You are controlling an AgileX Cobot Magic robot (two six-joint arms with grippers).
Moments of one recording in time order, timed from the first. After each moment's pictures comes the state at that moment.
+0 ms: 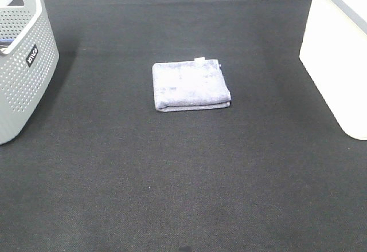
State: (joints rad) left arm 0.01 0.00 -0.50 -0.03 1.05 0.03; right arm 0.01 -0.01 -0.50 0.02 1.07 -0.08
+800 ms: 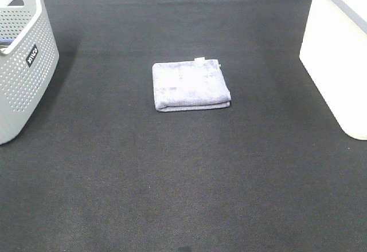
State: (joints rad) left arm 0.01 0.00 -0.50 -0.03 1.05 0.03; right arm 0.01 0.61 -0.86 0.07 0.82 -0.08
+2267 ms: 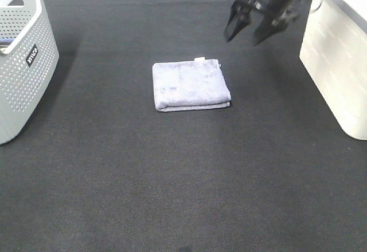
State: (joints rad) left arm 0.01 0.00 -0.50 -0.03 1.05 0.03; right arm 0.20 2.31 -2.10 0.48 1.14 -0.27
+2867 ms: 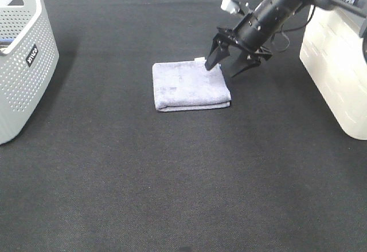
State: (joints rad) left arm 0.01 0.00 -0.50 -0.03 1.05 0.03; right arm 0.20 2.59 -2.30 0.60 1.19 -0.27
